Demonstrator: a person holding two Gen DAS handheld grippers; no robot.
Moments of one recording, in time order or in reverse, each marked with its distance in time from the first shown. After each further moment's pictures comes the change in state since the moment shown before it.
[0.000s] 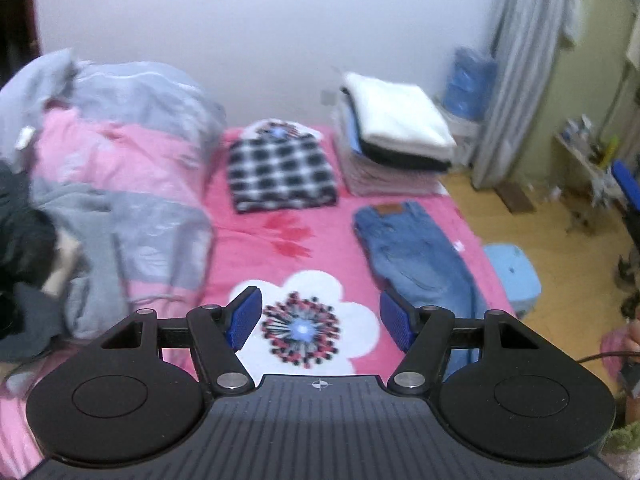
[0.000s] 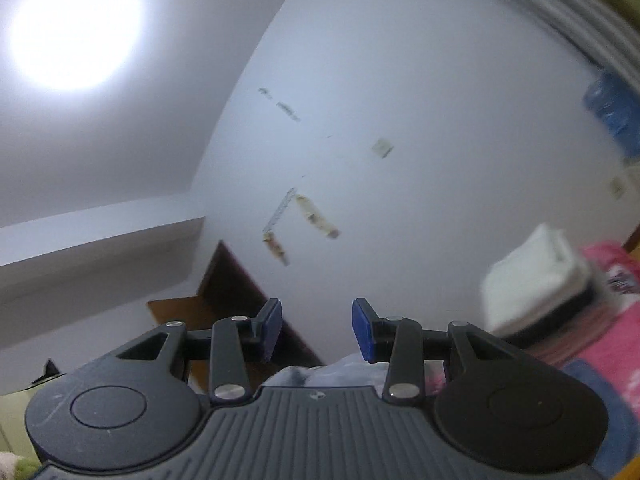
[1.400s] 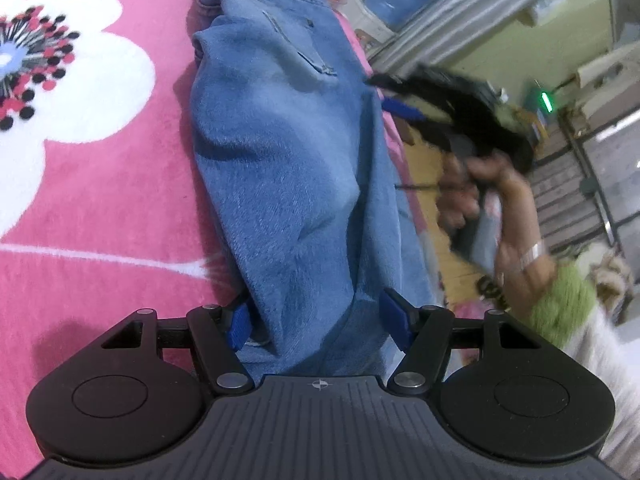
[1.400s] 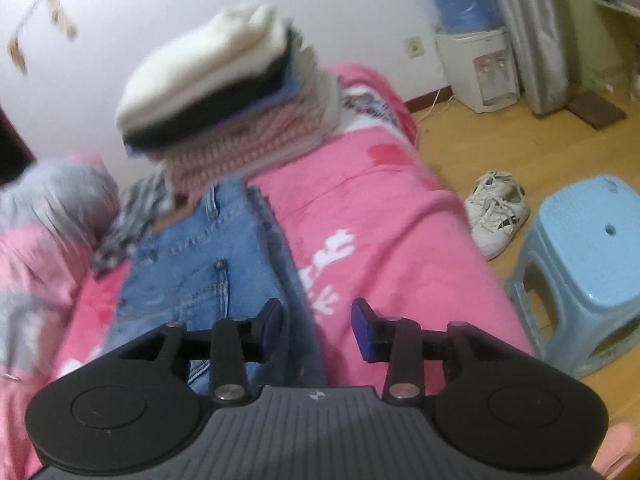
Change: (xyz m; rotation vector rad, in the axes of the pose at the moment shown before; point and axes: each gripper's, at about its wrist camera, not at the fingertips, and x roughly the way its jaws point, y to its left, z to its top) left arm 0.242 -0.097 -0.169 -0.305 0.291 -0.529; right arm 0.048 -0.288 -0.093 -0.059 0.549 -0.795
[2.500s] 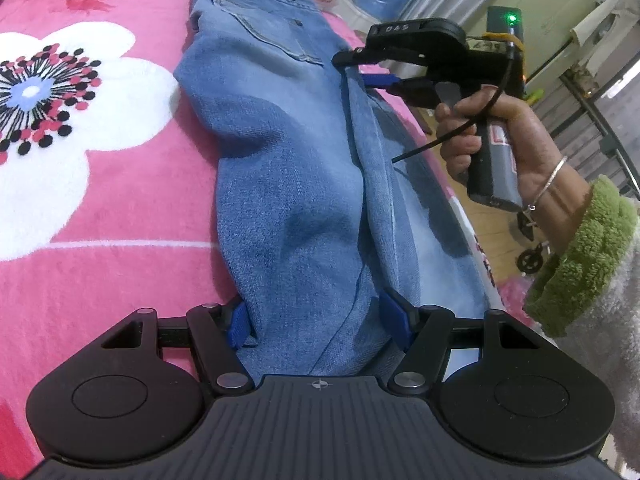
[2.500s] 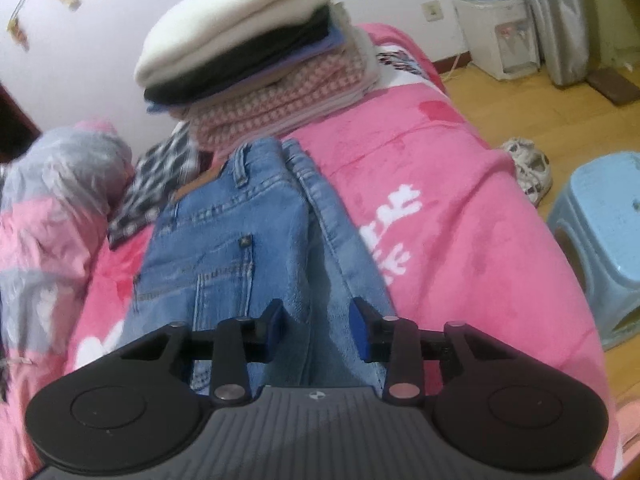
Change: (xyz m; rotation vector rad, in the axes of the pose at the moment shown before) left arm -0.008 -0.001 -0.030 0.172 -0.033 0.133; right arm 0.036 0.050 -0.006 -0.067 0.132 0.016
